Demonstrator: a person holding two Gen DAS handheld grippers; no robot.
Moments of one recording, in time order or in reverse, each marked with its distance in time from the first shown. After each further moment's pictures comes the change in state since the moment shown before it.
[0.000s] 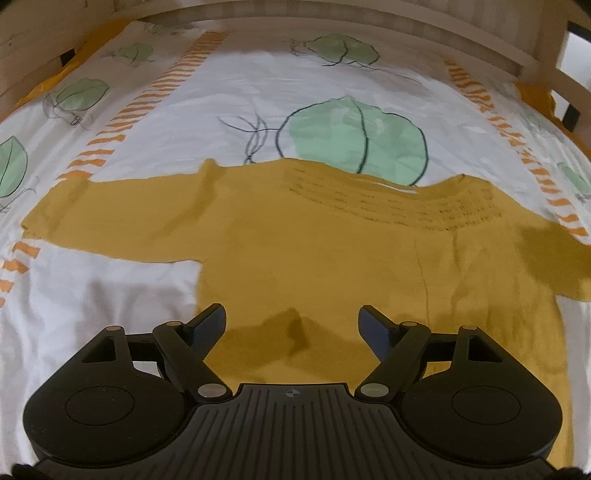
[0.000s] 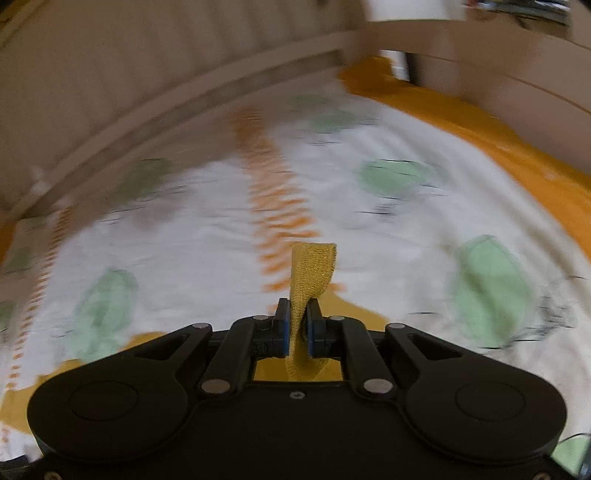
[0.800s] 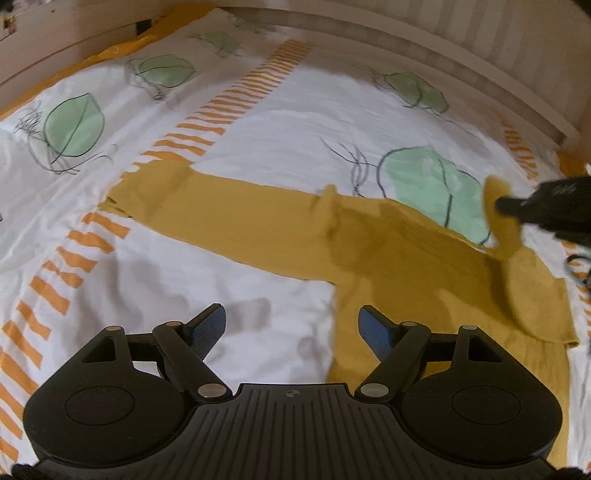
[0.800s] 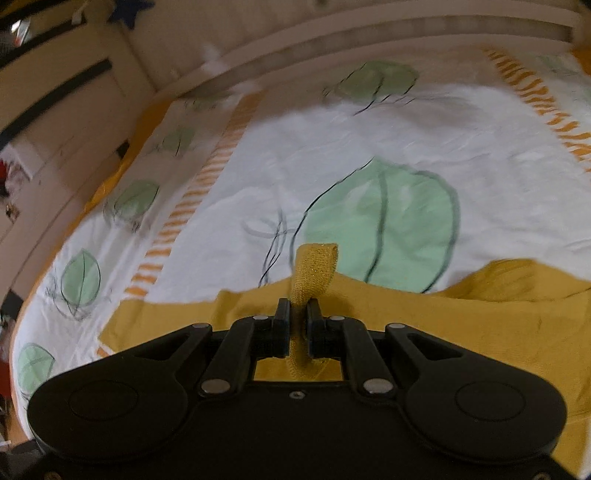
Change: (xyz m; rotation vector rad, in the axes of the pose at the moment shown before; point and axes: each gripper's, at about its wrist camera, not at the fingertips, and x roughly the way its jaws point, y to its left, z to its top) left arm -0.030 0.123 0.008 -0.198 -0.039 0.019; right arm 0.073 0.327 -0.102 -0.272 0.203 0.377
